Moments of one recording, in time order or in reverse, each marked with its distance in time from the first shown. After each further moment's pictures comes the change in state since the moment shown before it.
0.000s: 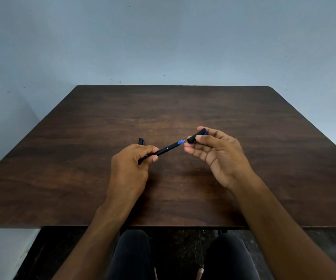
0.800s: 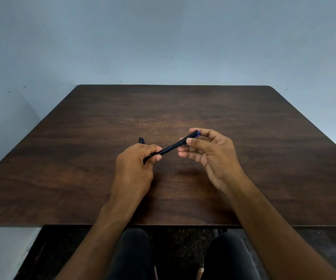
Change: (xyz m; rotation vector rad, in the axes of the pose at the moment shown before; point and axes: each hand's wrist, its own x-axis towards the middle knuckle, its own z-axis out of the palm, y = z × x) left_hand -0.002 0.004 0.005 0.073 -0.014 0.042; right_hand -0.002 0.014 0.004 -0.164 -0.029 -0.057
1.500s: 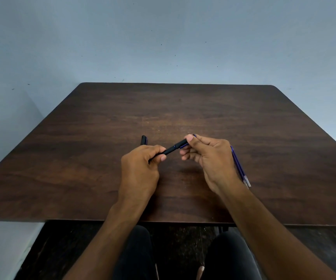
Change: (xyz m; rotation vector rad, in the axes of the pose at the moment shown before) left_hand -0.007 0.011 0.004 -0.057 0.083 -0.016; right_hand -0.006 0.014 0.012 -0.183 0.080 -0.092
